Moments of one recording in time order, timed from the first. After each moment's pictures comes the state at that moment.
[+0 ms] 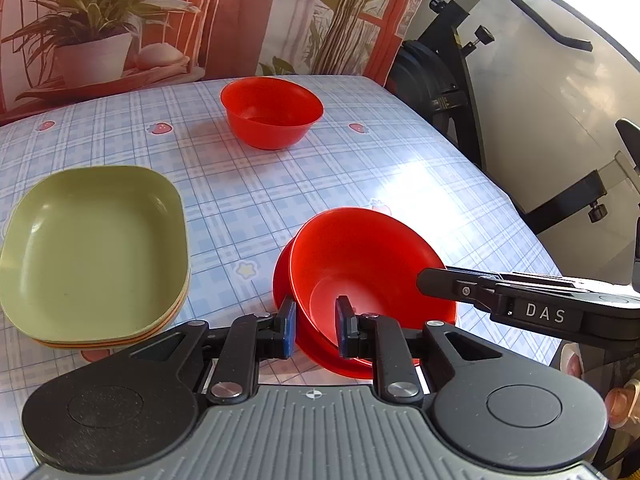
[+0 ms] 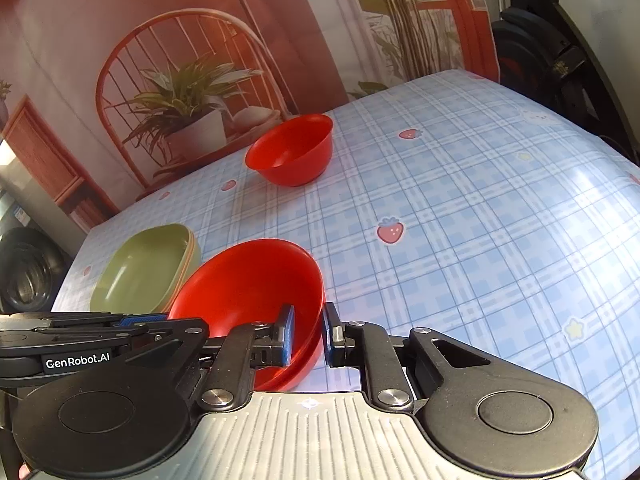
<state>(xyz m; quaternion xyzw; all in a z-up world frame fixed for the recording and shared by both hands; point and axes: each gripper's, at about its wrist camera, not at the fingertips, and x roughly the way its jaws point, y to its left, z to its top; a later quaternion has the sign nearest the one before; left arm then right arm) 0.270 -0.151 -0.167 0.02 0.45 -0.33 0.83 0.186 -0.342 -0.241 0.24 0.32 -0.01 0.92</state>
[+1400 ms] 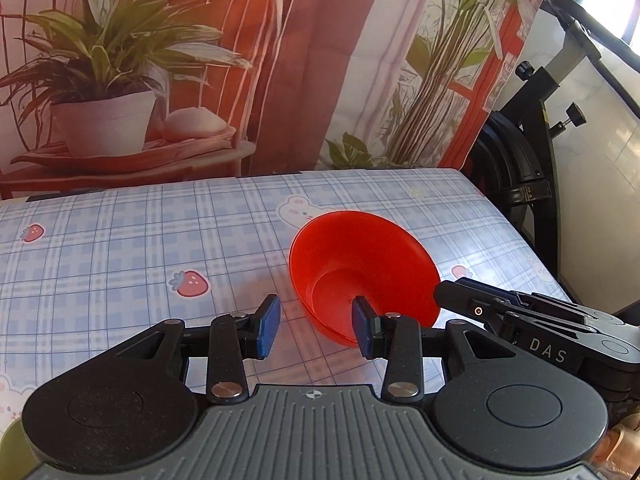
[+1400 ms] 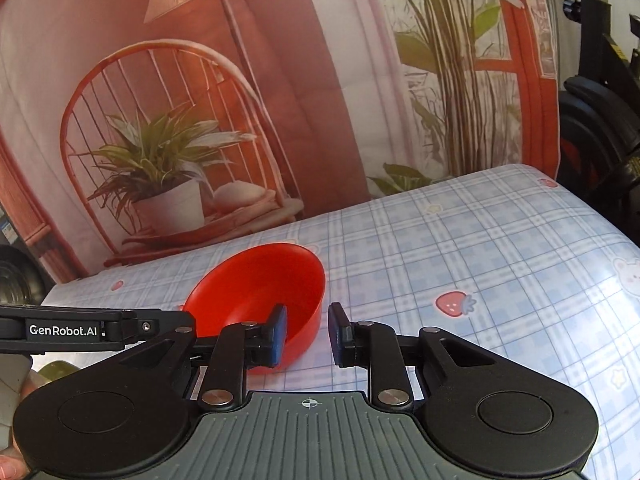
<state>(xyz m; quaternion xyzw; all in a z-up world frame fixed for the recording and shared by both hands) 0.426 -0.209 -0.166 0.00 0.42 -0.26 0.87 0.376 -0.403 -0.242 0.18 0.25 0.00 0.95</state>
